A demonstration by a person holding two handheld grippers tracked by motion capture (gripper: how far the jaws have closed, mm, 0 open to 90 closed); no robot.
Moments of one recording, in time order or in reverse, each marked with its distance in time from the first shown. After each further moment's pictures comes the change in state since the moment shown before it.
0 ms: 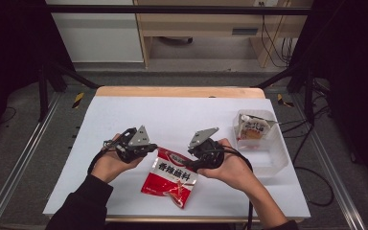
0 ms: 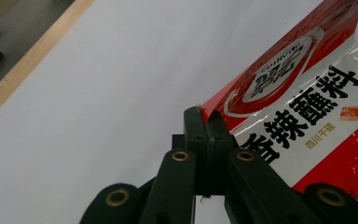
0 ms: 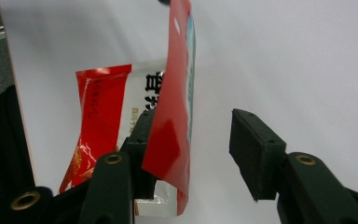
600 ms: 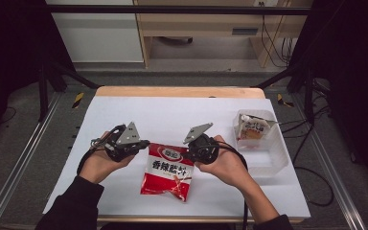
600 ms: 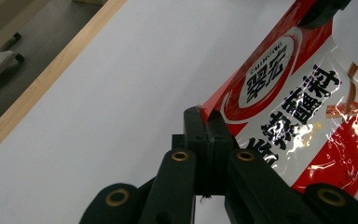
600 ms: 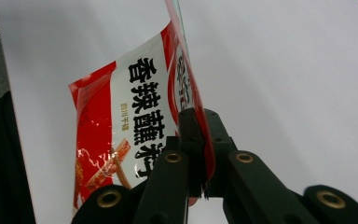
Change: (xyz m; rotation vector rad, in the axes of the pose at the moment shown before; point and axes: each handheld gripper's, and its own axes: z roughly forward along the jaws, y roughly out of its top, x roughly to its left) left arm 0.003 0.000 -0.032 -0.018 0.047 -0.013; right arm -0.003 0.016 0.005 0.006 0.010 -0.006
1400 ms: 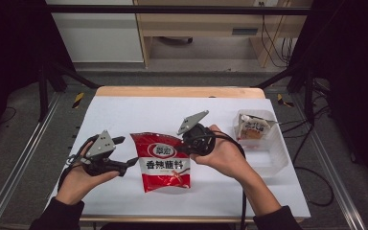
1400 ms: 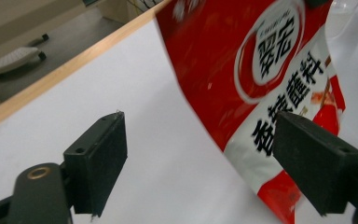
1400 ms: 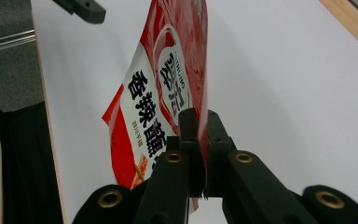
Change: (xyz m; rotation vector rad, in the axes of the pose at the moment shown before) left arm -0.013 -0.045 -0.038 -0.154 0.066 -0.196; right arm 0.004 0.037 -0.025 -0.024 0.045 -0.046
